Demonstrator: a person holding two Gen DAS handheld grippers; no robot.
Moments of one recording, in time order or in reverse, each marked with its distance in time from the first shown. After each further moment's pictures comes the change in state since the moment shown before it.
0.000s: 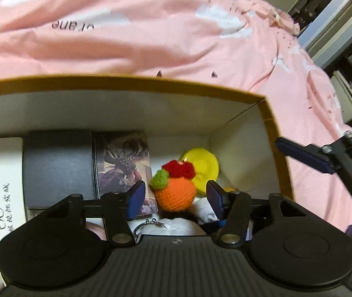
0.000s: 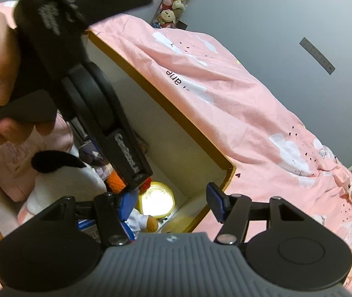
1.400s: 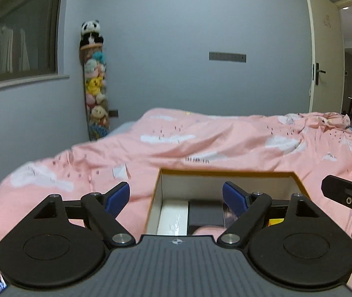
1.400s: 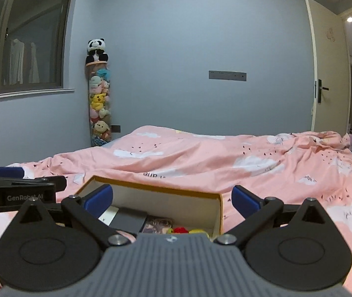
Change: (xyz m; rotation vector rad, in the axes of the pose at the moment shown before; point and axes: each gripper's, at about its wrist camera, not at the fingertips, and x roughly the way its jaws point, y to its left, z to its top) left arm -0.181 -0.029 -0.151 0.050 -0.744 0.507; right arm -0.174 0.058 -0.023 0.605 -0.440 -0.165
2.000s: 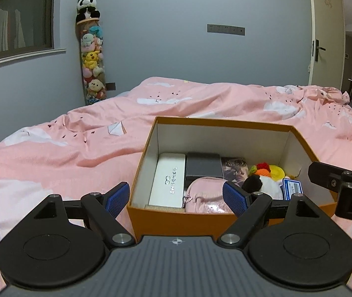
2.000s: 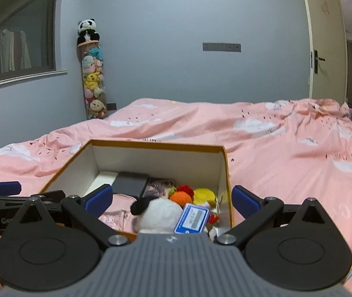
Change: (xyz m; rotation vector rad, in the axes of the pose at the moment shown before) left arm 0.002 -0.003 -0.053 0.010 0.115 -0.007; right arm 0.020 0.002 -0.047 0.059 0.123 -0.019
